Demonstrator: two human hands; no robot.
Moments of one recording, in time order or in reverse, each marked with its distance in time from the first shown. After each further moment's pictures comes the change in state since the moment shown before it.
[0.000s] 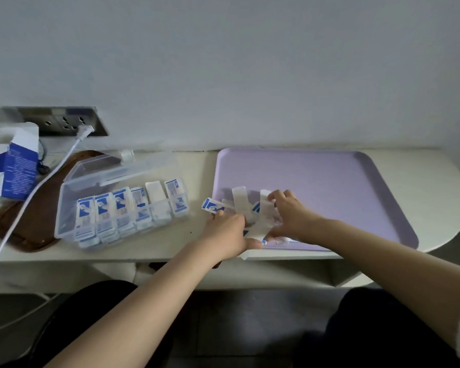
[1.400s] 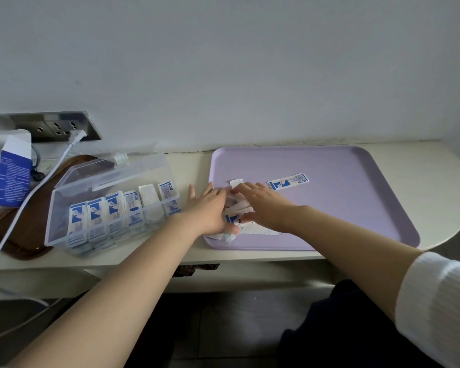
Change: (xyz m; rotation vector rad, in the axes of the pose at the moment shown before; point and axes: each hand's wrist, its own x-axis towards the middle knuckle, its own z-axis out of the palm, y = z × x) left_hand 0.034 -0.028 -0.023 0.188 0.009 -0.004; right_hand 0.032 -0.018 0.001 -0.180 0.068 -0.311
